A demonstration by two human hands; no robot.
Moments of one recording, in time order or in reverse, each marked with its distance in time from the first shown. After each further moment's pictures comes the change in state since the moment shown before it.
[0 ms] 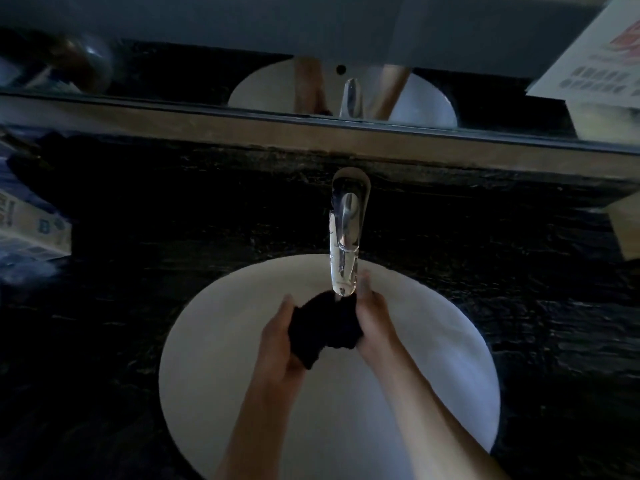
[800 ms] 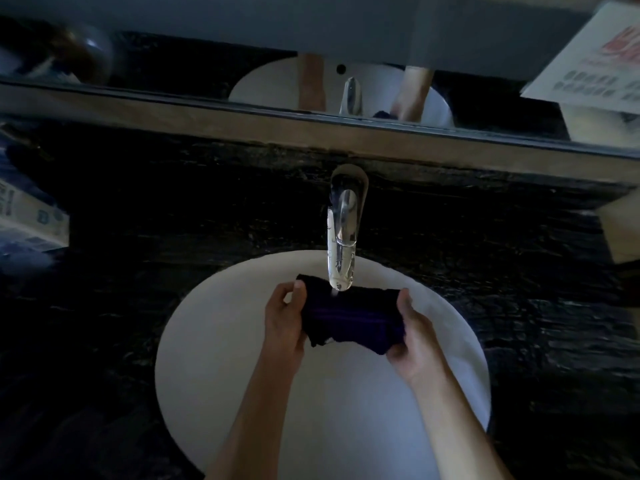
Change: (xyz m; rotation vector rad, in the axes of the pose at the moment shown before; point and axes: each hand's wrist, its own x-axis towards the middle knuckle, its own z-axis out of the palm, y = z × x) left_hand 0.019 0.001 0.021 0.149 0.102 0.132; right_hand -0.025 0.006 -0.075 0.436 -0.095 0.035
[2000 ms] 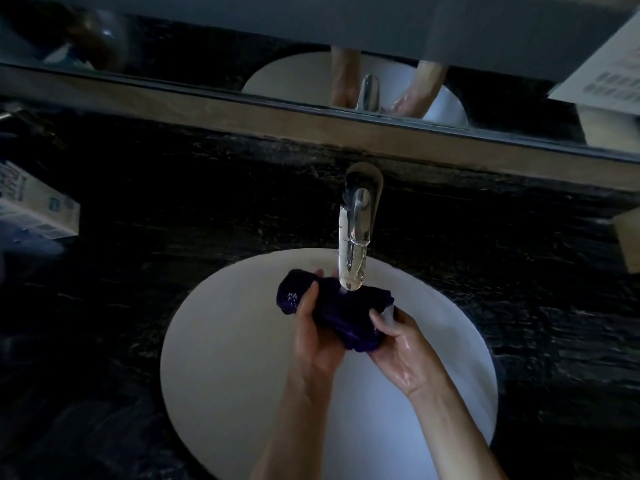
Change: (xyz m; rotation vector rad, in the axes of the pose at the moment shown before) left_hand 0.002 -0.039 0.021 -0.731 -0.318 -0.176; right_hand -0.013 0.011 0.016 0.070 -0.310 0.043
